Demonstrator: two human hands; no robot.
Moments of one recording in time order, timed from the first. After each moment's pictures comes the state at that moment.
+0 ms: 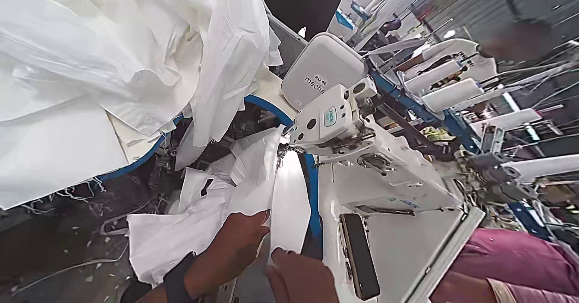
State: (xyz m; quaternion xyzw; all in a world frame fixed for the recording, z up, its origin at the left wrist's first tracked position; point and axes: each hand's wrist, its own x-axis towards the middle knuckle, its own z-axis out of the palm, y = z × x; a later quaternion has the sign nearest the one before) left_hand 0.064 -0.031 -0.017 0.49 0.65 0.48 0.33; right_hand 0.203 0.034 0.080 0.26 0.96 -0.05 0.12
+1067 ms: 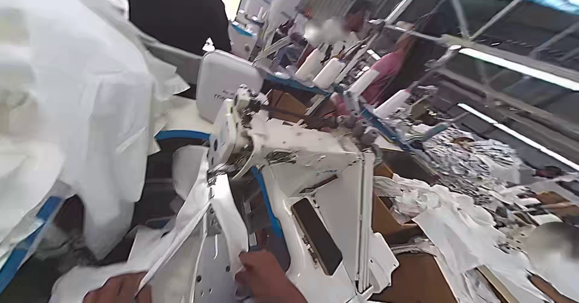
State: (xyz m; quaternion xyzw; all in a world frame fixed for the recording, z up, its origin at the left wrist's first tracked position) left_hand 0.047 -0.046 -0.087 0.37 0.84 0.40 0.02; right_hand 0.236 0.121 0.000 0.33 0.89 -0.29 0.08
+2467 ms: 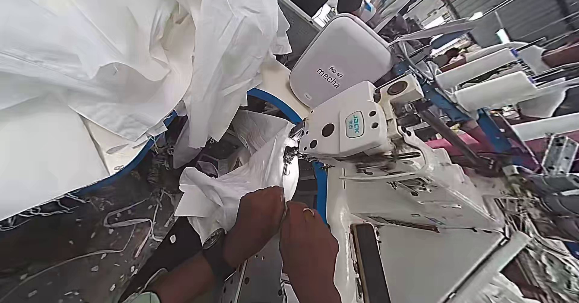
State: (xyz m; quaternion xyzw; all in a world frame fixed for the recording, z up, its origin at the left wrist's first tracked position) left_hand 0.067 0.055 -0.054 0.41 0.70 0.59 -0.01; right_hand 0.147 0.094 0.019 0.25 0.94 0.18 -0.17
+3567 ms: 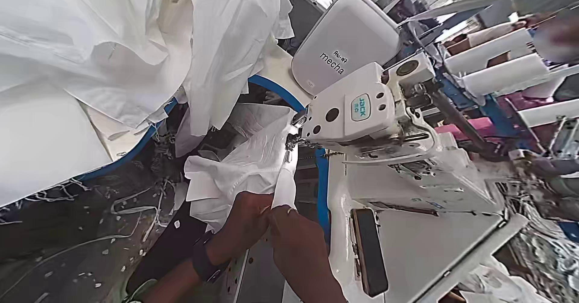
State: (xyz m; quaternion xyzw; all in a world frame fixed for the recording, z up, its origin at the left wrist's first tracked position) left_hand 0.069 0.015 -0.071 0.40 0.59 0.66 0.23; right_hand 0.163 0.080 0.020 0.13 0.98 0.02 -0.13
